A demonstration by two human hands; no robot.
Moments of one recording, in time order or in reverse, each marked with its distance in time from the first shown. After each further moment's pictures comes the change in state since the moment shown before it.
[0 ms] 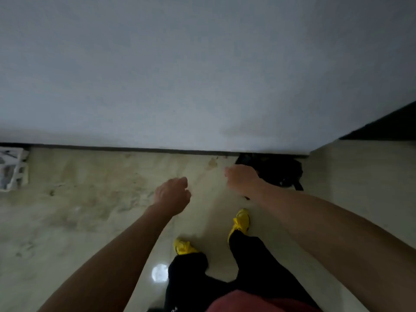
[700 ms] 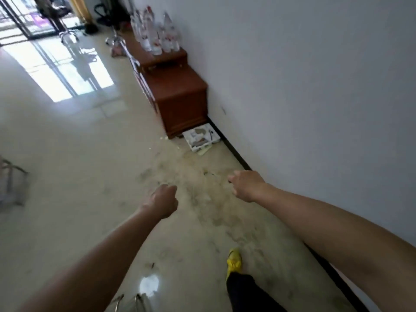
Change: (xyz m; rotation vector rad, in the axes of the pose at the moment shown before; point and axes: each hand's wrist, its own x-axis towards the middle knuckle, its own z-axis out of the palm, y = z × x) left_hand -0.370 -0.529 -0.018 -0.339 0.348 -0.849; right_hand -0.003 -0.677 -0.050 -0.746 0.179 -0.947
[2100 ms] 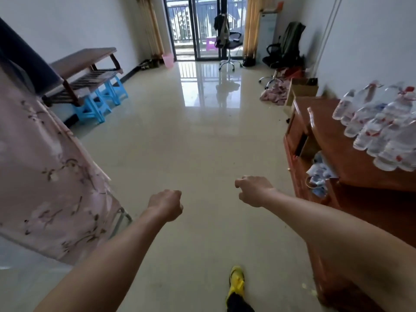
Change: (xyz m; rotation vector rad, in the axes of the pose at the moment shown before) left_hand 0.641 -0.977 -0.312 -0.080 0.006 -0.659; right_hand 1.149 -0.576 -0.451 -0.119 0.076 -0.538
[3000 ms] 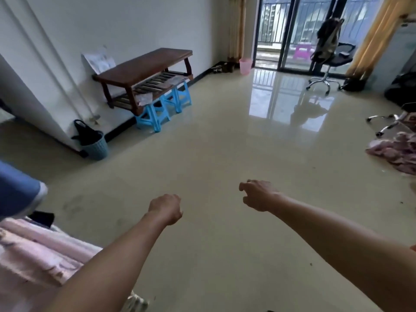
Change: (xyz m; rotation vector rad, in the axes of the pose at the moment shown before) left_hand 0.644 -0.350 -0.175 -0.139 -0.100 -0.372; right_hand 0.808 -0.088 -0.222 -0.062 -0.055 -0.352
